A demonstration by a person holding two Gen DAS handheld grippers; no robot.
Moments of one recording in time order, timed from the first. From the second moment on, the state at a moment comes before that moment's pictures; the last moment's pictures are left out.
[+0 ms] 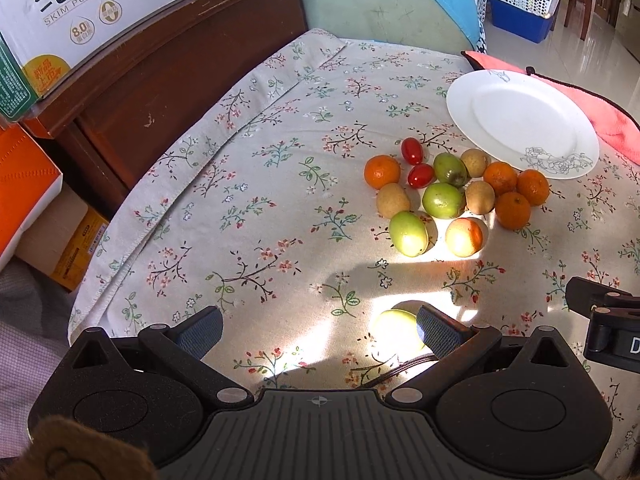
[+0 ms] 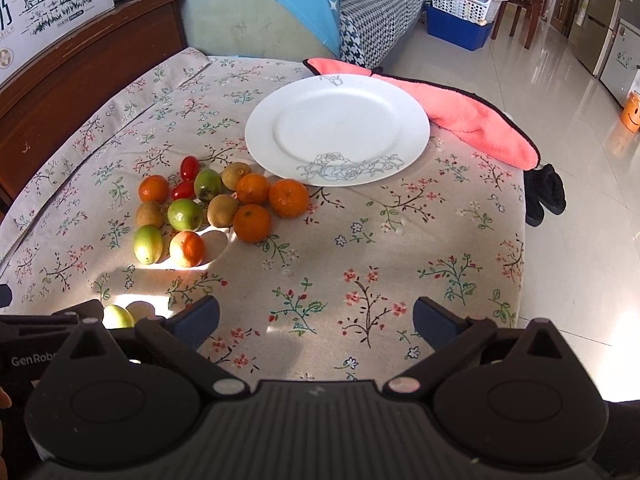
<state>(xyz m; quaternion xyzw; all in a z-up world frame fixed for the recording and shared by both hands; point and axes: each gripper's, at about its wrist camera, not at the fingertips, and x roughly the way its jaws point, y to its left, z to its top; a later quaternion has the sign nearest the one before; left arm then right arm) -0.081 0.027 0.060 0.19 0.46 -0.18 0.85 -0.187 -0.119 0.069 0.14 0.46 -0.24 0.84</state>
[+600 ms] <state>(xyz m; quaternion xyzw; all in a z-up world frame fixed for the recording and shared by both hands) -0.085 0.022 0.060 0.19 0.45 -0.19 0.85 -0.184 -0.111 0.065 0.11 0.47 -0.25 0.84</state>
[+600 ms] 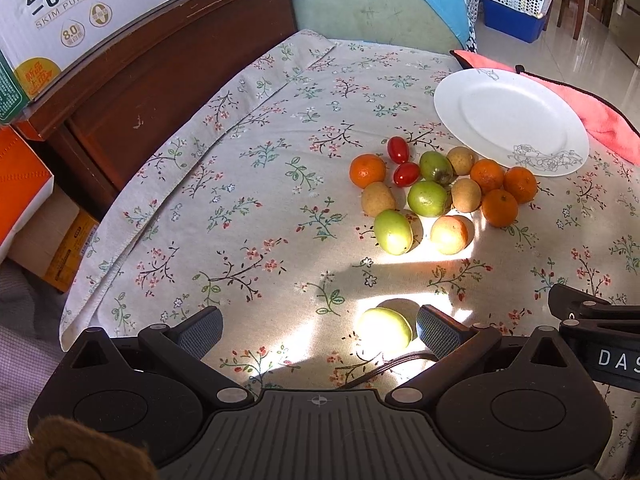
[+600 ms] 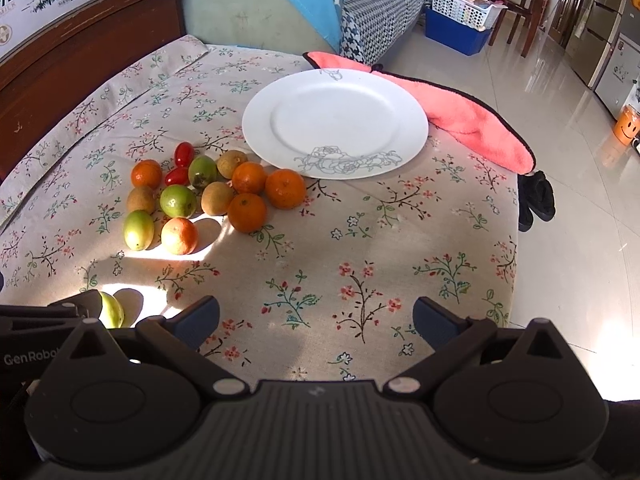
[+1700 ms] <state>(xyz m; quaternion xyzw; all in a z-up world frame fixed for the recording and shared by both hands) -0.086 0.023 0.058 0.19 0.46 -0.19 0.85 -0.183 -0.109 0.065 0.11 0.46 -0.26 0.84</state>
